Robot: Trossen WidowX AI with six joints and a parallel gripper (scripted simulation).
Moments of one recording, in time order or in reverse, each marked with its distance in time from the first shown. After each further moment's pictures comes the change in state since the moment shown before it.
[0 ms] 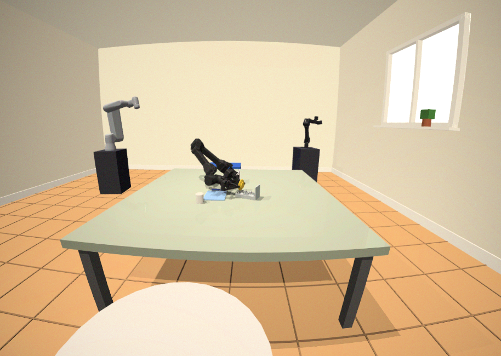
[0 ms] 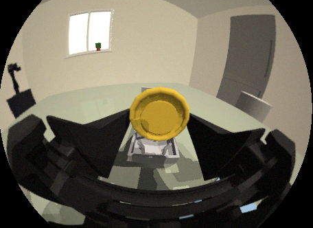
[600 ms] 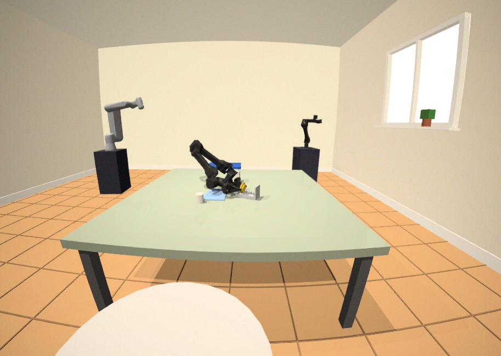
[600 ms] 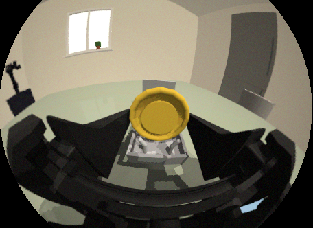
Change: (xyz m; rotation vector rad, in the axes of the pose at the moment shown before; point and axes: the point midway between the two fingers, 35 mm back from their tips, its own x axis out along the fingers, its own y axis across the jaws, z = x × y) arm 0.010 0.004 -0.018 0.006 0.010 0.004
